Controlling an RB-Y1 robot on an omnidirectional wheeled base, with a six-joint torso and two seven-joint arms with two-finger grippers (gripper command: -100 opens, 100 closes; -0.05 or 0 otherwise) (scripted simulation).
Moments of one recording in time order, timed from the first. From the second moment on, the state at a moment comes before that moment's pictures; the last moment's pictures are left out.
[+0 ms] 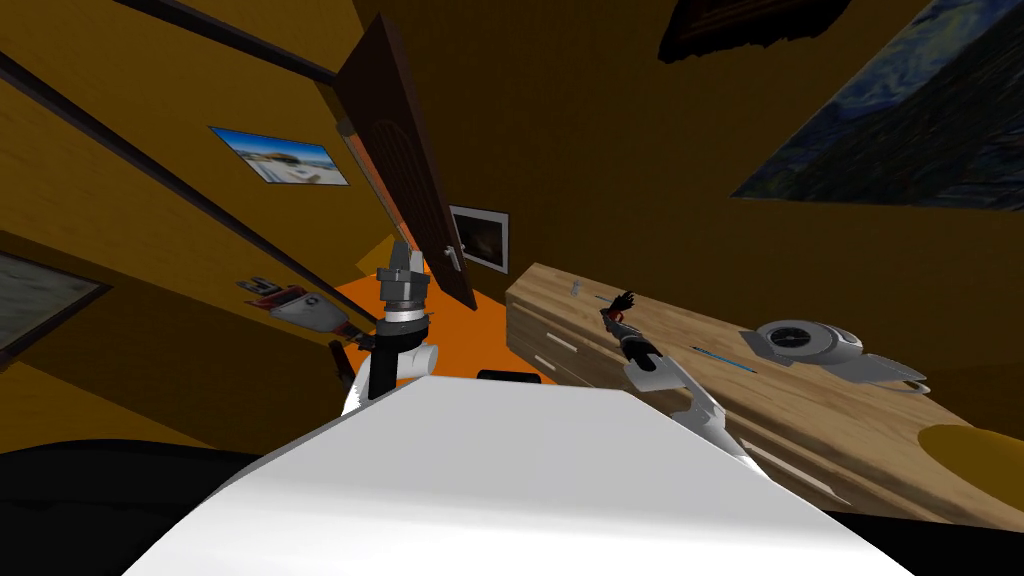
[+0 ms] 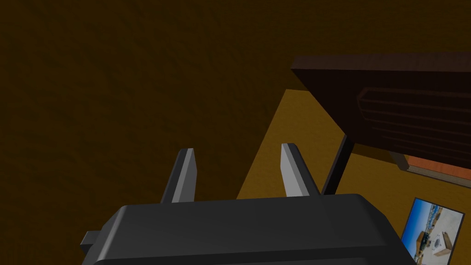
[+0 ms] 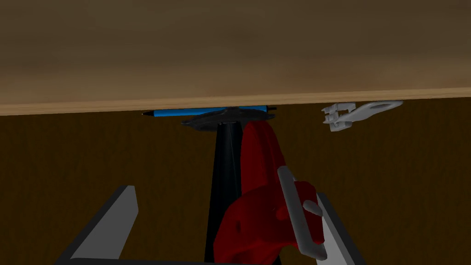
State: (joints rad) left arm 0.47 0.02 0.03 -2.39 -0.12 -0.45 -0.02; right arm 0.36 -0.66 -0.07 -1.79 0.29 0.42 0.46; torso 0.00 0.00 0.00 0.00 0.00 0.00
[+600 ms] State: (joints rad) left arm 0.47 0.02 0.03 -2.39 -0.12 -0.45 -0.02; right arm 0.32 -0.66 -0.08 -1.73 0.31 0.45 0.46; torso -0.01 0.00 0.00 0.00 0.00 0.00
